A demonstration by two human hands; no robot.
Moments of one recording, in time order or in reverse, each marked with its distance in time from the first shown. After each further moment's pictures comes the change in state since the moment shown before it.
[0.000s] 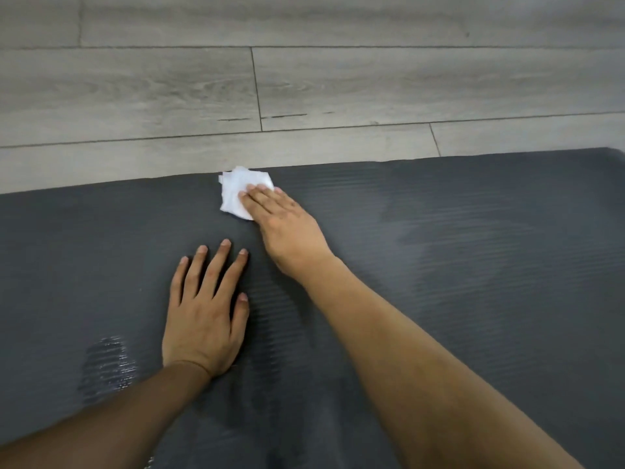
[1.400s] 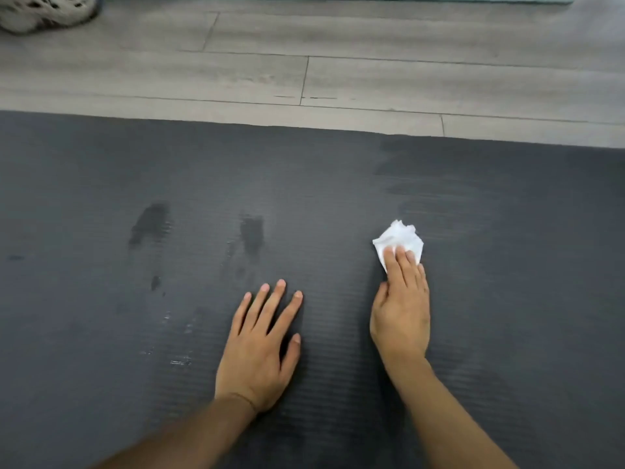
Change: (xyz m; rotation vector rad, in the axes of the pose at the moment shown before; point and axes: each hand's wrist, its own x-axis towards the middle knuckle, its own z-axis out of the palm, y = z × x) left_hand -0.203 0.178 0.038 0.026 0.027 -0.100; right_hand -0.312 0.056 -0.010 0.072 0.358 0.407
